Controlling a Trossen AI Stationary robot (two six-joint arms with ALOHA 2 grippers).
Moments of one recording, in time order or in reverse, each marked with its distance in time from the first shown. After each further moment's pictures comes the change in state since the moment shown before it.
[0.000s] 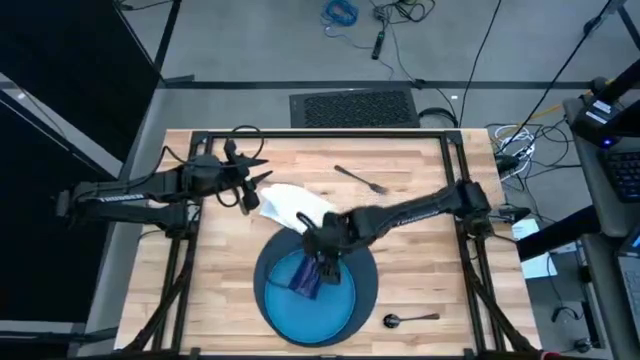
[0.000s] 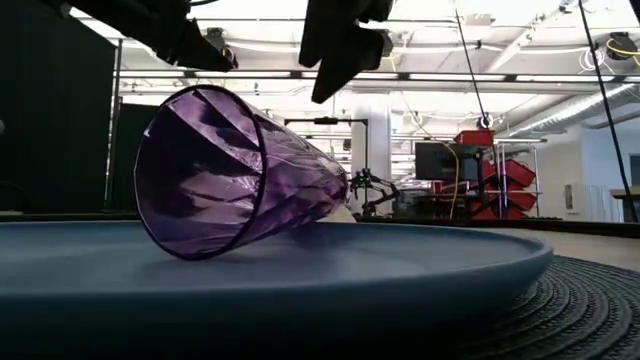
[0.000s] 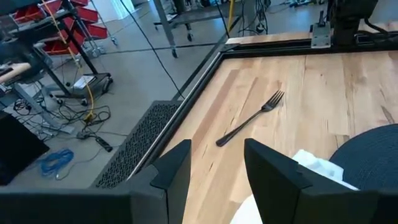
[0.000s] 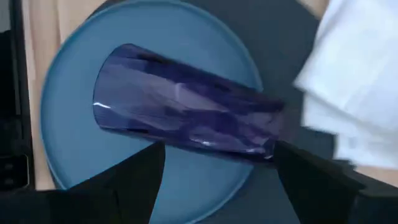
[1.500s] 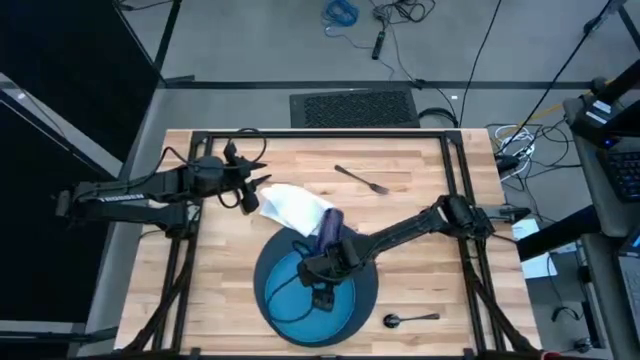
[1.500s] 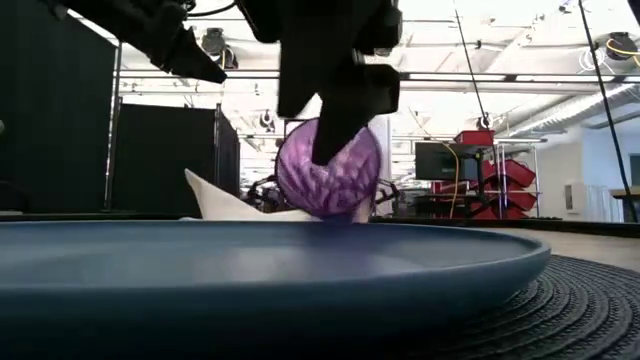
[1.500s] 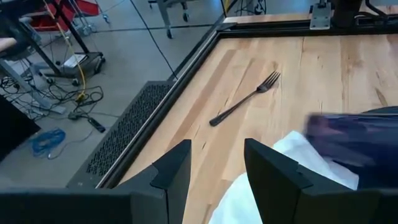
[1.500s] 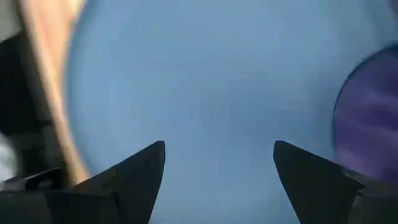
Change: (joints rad) left arm 0.000 0.000 0.000 -0.083 0.006 -0.060; right arm 0.052 0.122 0.000 0.020 -0.043 0.188
